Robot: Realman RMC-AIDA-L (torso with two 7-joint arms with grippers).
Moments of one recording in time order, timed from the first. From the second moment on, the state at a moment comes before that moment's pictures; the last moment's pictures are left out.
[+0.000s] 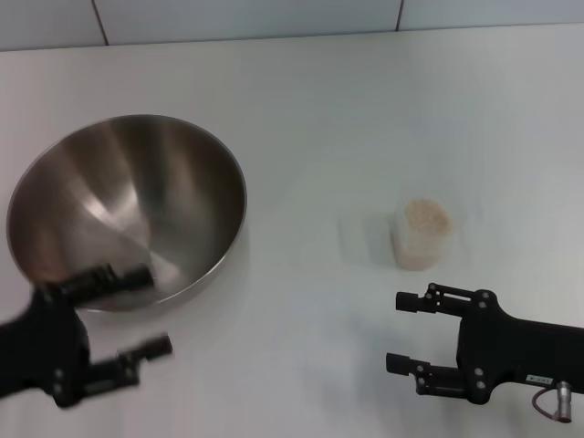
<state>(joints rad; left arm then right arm) -0.29 -2.02 0.60 0.44 2.01 1.93 -0.86 0.33 2.08 -0.55 -0.33 -2.09 -1.71 0.75</state>
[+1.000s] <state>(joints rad) -0.34 -2.06 0.30 0.47 1.59 1.64 -0.89 0.33 2.08 -0.54 -0.33 -2.08 -1.73 0.75</state>
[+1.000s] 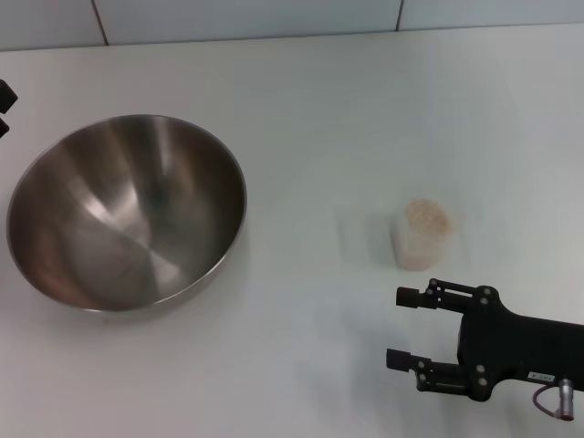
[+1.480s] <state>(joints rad) -0.35 -2.06 0.59 0.74 1.70 1.36 -1.23 0.33 2.08 -0.54 -0.33 -2.08 -1.73 0.72</state>
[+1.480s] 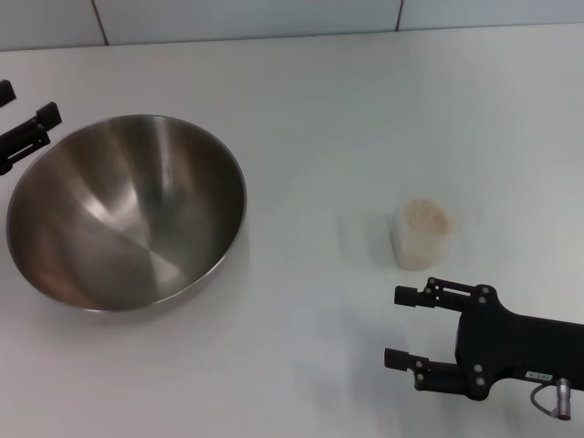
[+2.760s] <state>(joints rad) -0.47 -2.06 0.74 1.12 2.41 1.42 -1.87 0.33 2.08 -0.54 -0.32 -2.08 -1.72 0.72</state>
